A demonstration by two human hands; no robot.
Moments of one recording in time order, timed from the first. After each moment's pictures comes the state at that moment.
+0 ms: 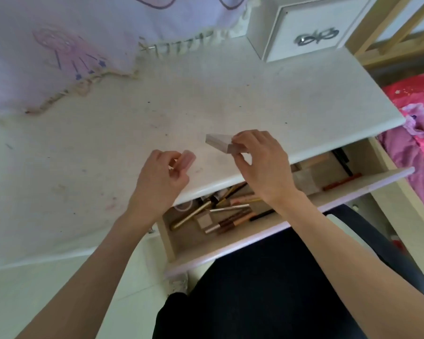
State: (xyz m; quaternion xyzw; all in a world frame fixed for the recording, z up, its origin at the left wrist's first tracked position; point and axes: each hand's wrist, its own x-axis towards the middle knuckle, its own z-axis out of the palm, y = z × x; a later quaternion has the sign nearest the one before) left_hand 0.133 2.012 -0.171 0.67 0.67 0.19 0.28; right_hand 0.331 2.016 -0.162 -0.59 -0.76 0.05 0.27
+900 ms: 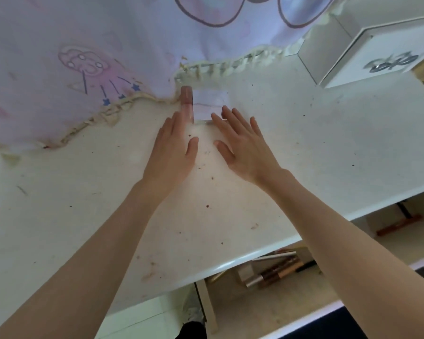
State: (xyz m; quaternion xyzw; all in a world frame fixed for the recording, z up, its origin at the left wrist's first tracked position) left_hand 0.065 2.173 -0.215 0.72 0.62 0.21 0.25; right_hand 0.234 2.171 -0.209 -0.57 -0.80 0.13 0.09
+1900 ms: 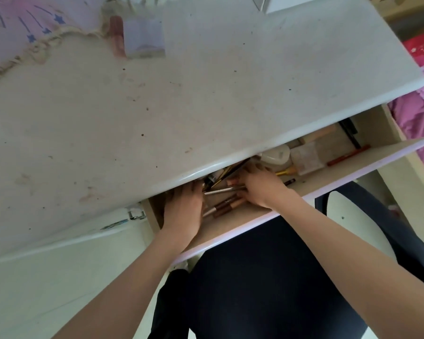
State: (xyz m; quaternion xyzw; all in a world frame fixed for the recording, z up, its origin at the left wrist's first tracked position) left_hand 0.176 1.966 -0.276 0.76 0.60 -0.13 0.19; right_hand 0.360 1.996 -0.275 -0.62 -0.72 0.24 -0.20
